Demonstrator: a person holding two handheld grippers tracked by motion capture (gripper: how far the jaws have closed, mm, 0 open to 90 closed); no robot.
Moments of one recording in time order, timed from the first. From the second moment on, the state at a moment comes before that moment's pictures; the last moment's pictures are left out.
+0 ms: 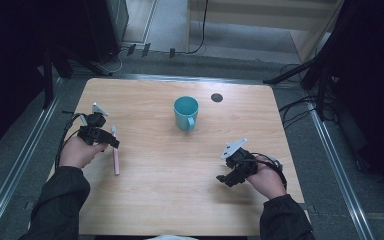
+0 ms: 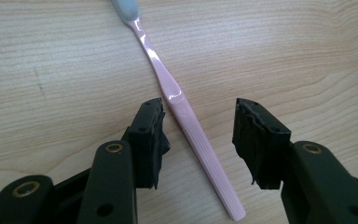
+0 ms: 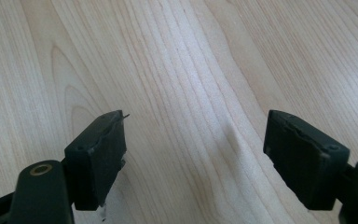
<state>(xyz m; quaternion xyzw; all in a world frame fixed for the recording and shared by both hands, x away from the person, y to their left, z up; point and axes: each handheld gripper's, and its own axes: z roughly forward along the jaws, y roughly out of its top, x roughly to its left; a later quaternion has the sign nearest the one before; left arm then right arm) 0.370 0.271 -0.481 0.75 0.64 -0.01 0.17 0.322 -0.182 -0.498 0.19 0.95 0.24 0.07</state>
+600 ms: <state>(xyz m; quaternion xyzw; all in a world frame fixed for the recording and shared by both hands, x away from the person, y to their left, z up) 0.381 0.269 -0.496 0.73 0.67 -0.02 0.13 0.321 -0.181 -0.501 0.18 0.95 0.23 0.07</state>
